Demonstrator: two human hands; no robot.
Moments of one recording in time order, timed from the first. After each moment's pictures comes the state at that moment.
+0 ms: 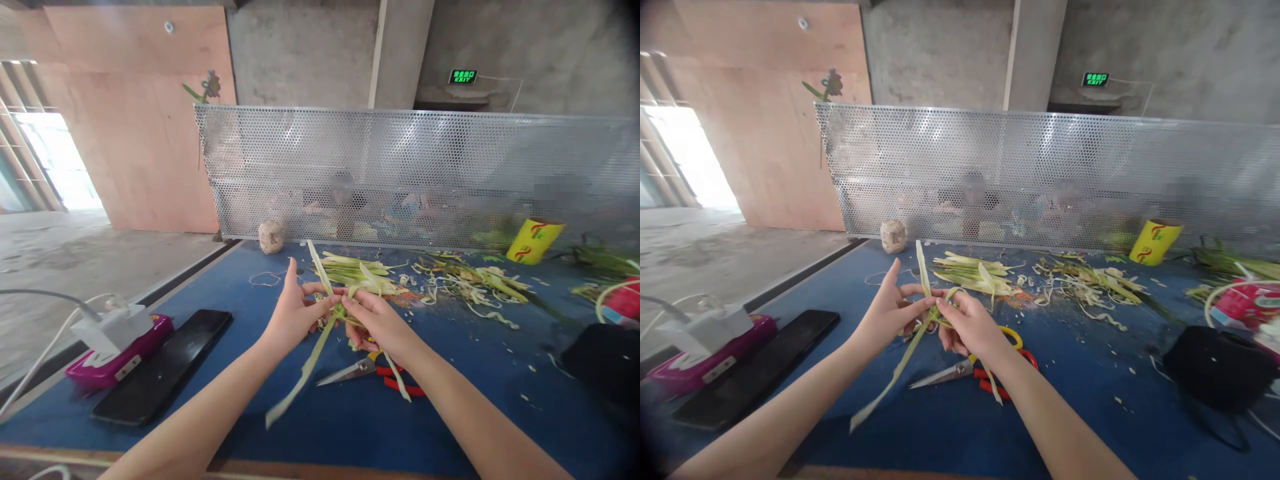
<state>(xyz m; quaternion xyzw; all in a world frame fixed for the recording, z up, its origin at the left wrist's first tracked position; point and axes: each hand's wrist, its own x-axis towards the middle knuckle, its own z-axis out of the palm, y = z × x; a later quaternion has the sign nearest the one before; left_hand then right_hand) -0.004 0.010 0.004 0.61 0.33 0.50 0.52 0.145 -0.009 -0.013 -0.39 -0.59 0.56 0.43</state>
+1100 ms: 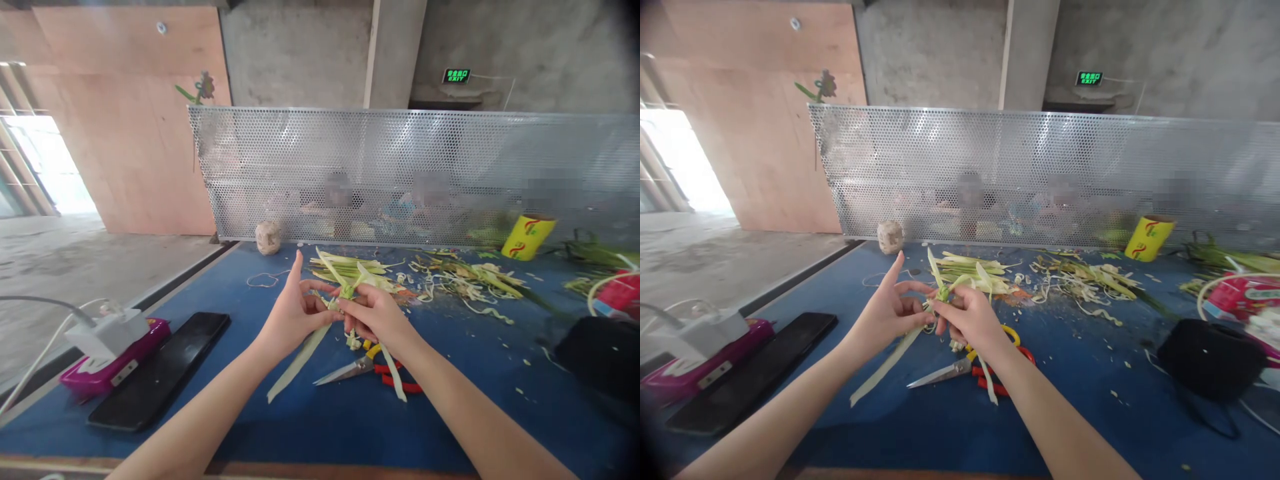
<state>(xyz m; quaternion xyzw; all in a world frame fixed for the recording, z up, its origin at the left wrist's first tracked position) -0.009 0.005 0.008 0.65 0.29 0.47 0.52 0.147 -0.007 -0.007 -0.40 -0.59 0.51 0.47</state>
